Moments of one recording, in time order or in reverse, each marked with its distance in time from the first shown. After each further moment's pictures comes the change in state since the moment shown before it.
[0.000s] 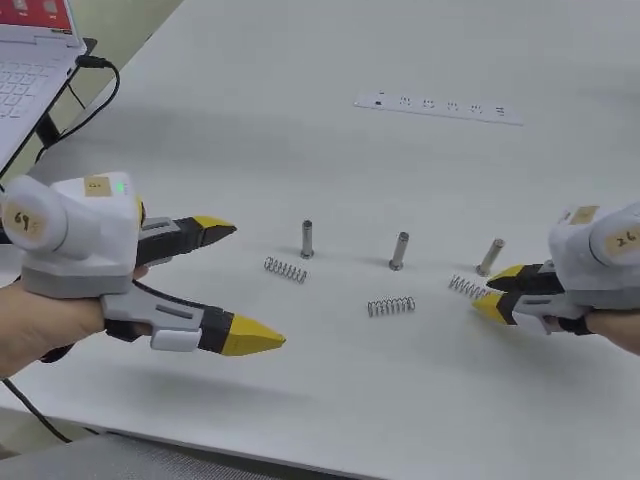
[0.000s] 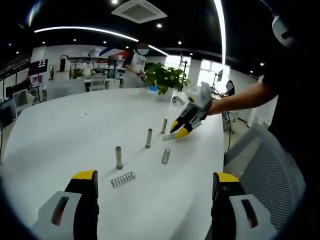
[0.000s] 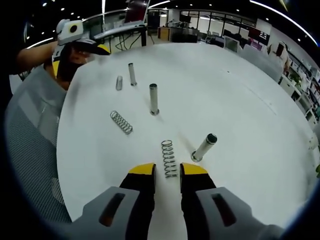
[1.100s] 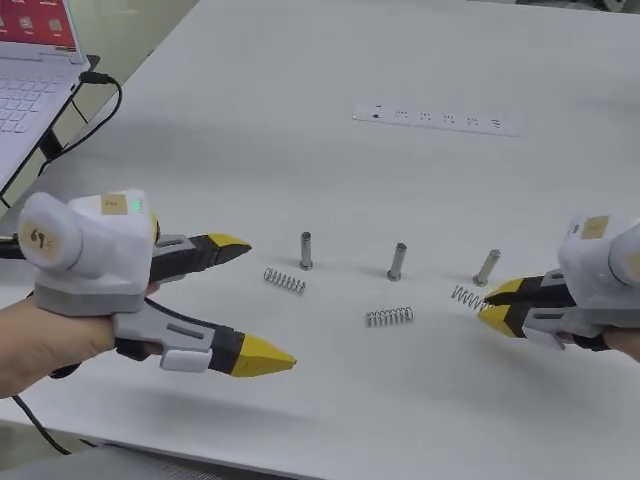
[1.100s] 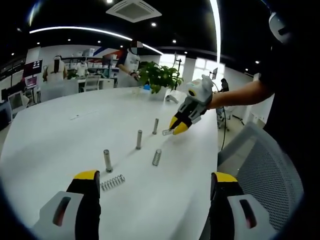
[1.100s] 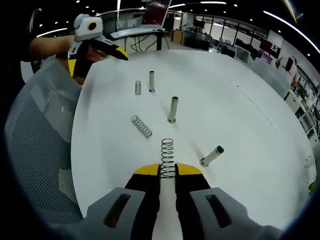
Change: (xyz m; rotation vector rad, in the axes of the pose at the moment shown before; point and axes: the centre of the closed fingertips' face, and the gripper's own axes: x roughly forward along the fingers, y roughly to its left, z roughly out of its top) left arm 0.009 -0.021 0.005 0.025 0.016 -0.060; right arm -0.034 0.035 0.020 -0.125 -0.035 0.051
